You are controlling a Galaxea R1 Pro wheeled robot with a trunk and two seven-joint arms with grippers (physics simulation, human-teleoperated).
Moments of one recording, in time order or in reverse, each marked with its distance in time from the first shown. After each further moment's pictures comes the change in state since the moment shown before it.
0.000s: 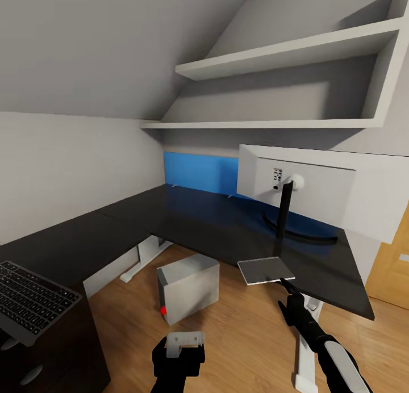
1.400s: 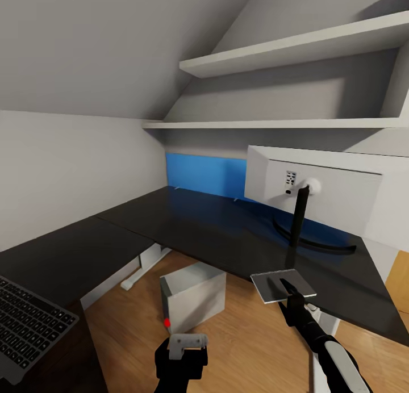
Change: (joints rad) left arm 0.000 0.000 -0.021 0.001 0.000 0.000 0.001; right arm -0.001 -0.002 0.000 0.005 0.002 -0.002 -0.004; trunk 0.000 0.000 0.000
